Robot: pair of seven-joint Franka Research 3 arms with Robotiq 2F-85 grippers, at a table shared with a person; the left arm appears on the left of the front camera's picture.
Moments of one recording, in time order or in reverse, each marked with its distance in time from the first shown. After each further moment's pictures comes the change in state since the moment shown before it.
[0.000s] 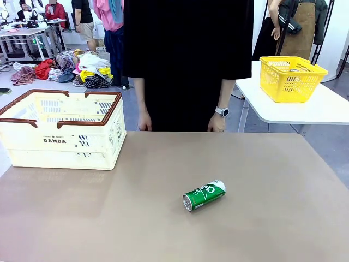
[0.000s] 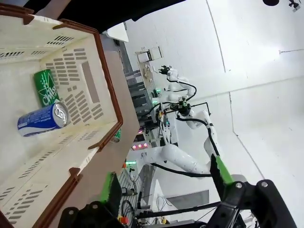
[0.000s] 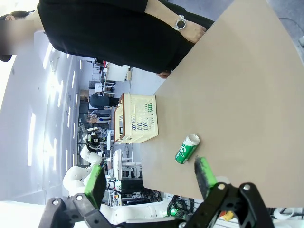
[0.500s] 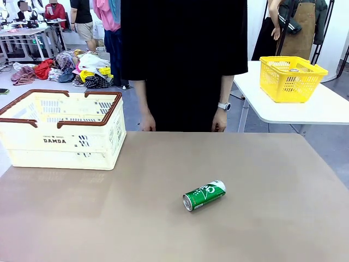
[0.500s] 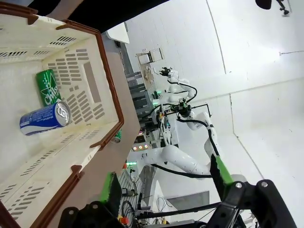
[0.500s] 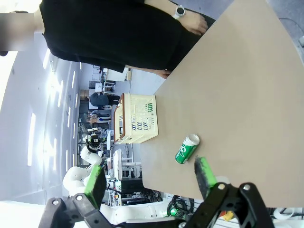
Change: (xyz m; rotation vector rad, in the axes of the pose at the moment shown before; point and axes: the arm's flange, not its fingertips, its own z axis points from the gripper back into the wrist) left arm -0.003 0.000 0.005 0.003 -0.010 0.002; right arm 0.000 0.000 0.000 0.000 0.000 0.000
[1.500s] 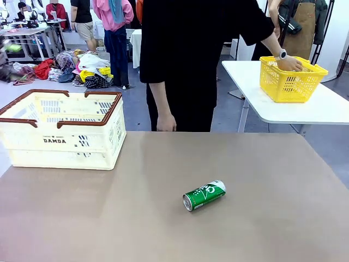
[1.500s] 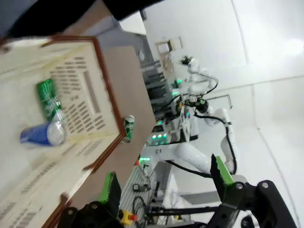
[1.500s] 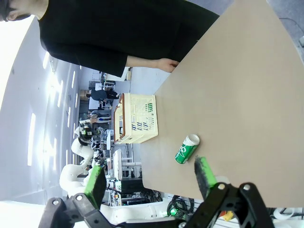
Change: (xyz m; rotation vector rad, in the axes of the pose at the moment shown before) left arm 0.056 -0.068 -0.065 0.149 0.083 -0.043; right arm 0.000 0.000 0.000 0.000 0.000 0.000
